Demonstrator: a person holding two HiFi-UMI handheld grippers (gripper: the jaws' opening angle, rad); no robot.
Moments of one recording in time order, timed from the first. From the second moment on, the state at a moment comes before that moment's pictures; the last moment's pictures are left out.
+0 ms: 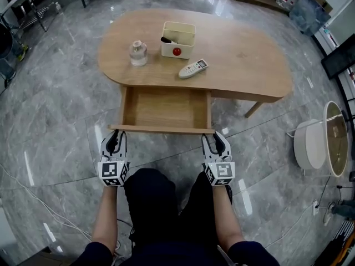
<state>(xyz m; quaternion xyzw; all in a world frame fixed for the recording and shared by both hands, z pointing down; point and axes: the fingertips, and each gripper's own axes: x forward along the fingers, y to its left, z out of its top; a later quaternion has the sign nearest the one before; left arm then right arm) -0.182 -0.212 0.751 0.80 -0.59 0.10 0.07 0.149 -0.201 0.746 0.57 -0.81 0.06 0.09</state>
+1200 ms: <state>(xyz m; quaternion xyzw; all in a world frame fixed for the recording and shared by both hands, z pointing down) -0.182 -0.246 0.733 0.79 -0.61 0.08 0.06 0.151 -0.236 0.730 0.58 -0.81 0.06 0.08</state>
